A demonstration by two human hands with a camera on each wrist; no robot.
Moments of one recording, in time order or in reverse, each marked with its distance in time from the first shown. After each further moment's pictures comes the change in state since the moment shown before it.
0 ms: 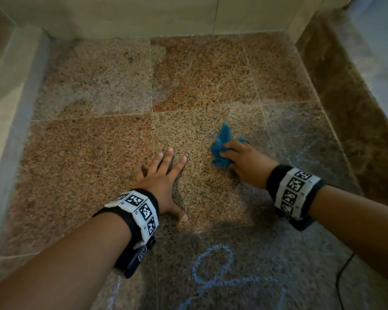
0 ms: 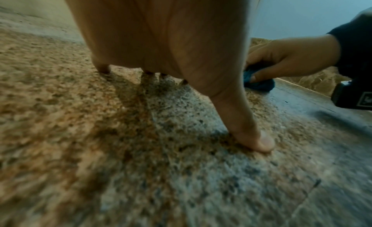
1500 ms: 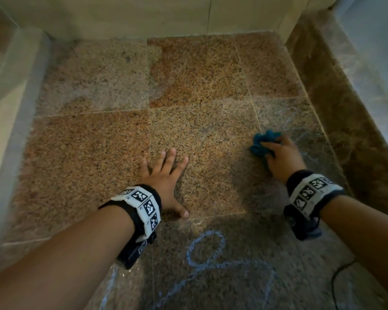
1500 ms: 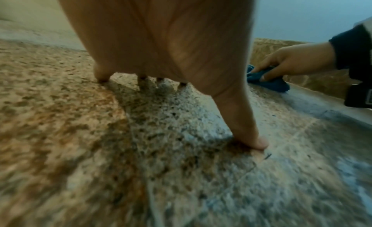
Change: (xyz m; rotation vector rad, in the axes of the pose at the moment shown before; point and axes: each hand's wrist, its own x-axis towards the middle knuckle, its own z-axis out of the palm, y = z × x) left_hand -0.011 0.018 0.009 0.044 -0.029 0.038; right_hand -0.060 0.051 0.014 0.159 0.345 0.553
